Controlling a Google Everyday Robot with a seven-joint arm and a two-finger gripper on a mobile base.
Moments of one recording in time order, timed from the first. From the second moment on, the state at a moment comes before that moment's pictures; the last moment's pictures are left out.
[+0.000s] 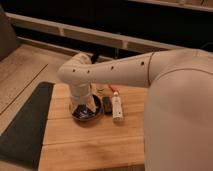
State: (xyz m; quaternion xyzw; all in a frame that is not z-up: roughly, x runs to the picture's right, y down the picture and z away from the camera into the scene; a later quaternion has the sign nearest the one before) arm -0.108 0.103 0.702 -0.26 0.23 0.64 0.68
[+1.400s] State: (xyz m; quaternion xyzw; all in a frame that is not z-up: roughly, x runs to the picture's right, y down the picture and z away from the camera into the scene) arm -0.060 -0.023 0.684 -0.15 0.07 0.56 0.81
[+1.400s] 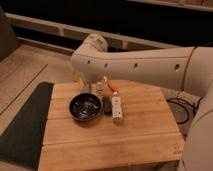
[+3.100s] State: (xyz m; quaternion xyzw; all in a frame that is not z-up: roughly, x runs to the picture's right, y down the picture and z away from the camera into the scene) arm 0.098 -0.049 0.782 -0.16 0.05 0.55 0.82
